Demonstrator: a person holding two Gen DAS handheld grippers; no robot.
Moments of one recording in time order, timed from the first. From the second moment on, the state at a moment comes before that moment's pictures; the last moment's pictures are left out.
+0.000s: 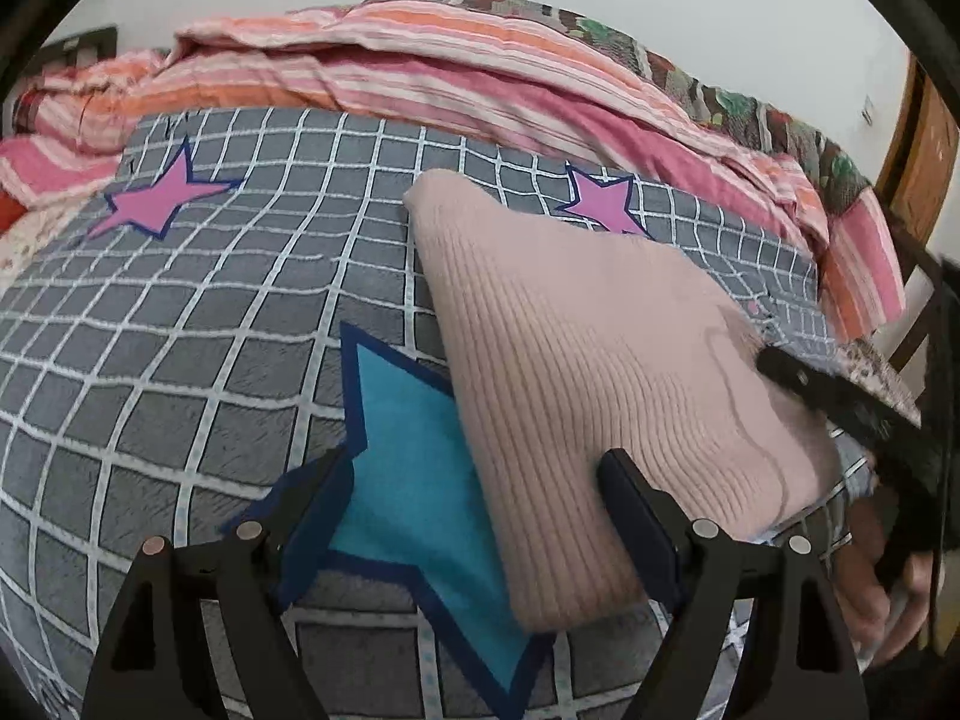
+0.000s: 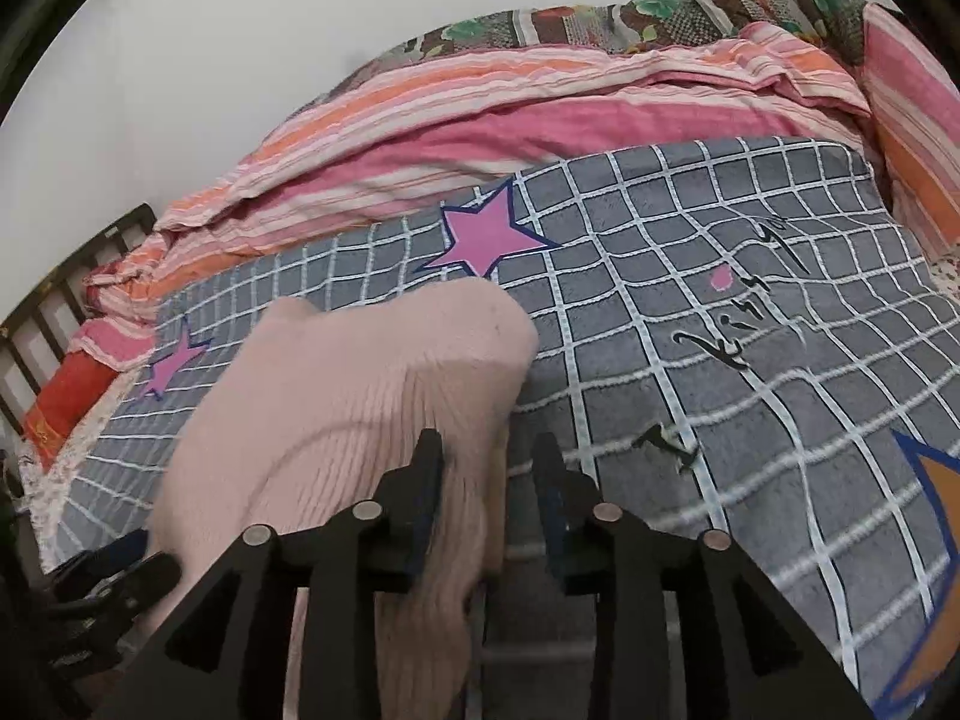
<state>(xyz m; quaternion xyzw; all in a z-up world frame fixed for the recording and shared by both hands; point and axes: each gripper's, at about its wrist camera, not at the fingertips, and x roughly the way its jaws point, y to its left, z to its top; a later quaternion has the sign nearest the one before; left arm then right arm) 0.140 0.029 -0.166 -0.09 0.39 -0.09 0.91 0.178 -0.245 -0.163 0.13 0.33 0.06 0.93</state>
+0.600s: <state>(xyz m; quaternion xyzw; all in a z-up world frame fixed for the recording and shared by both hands) 0.083 0.022 -0.101 -0.05 0.38 -0.06 0.92 0.096 -0.241 -0.117 0.06 0.38 0.01 0.92</state>
